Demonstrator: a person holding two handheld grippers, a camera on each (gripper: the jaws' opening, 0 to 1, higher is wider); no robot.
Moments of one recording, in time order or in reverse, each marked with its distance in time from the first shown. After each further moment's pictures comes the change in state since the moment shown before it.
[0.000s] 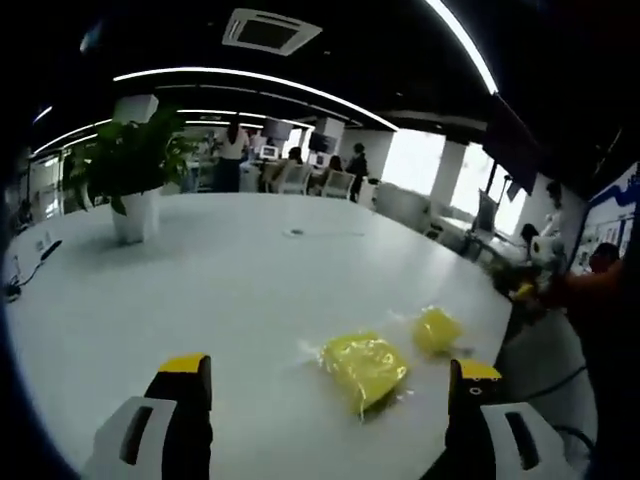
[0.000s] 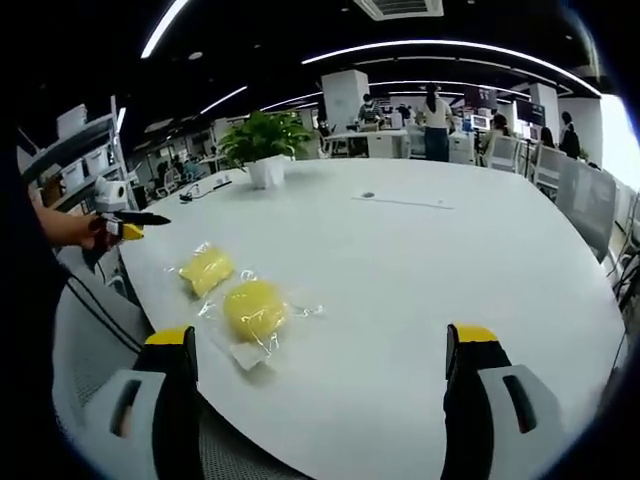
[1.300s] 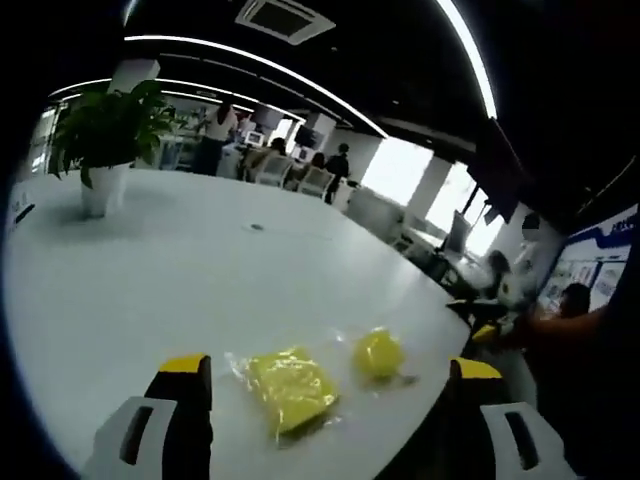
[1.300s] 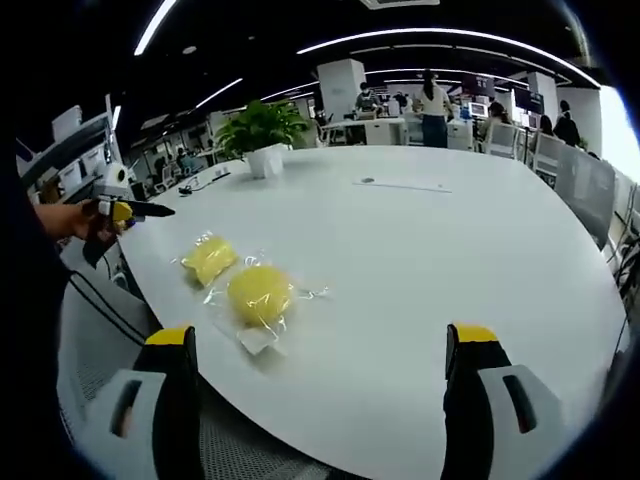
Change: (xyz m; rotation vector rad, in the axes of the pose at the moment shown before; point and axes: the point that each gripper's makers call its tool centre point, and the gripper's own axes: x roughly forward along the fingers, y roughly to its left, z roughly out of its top) left arm 0.028 -0.060 0.024 -0.149 0.007 -0.160; right arm -0.007 0.008 -0.016 0.032 0.048 -0.001
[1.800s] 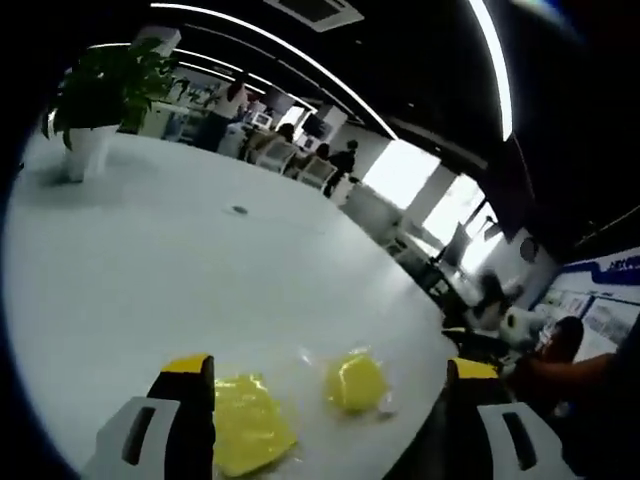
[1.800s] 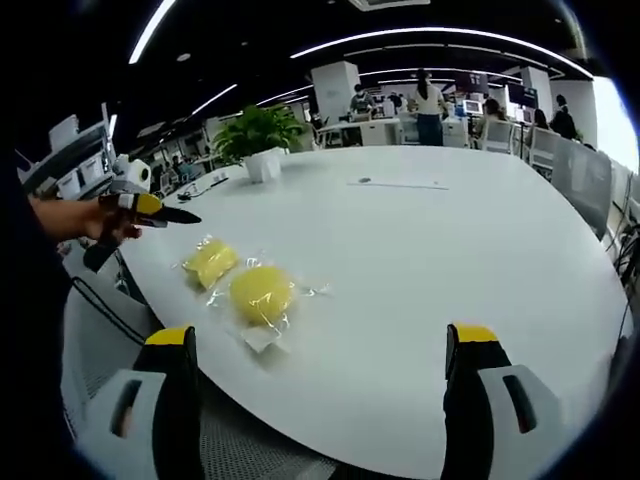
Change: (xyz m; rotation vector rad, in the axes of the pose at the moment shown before) left arm 0.072 -0.024 0.010 -0.133 0.027 -0.049; right arm -0.005 0.000 -0.006 0.031 -0.006 -0.001
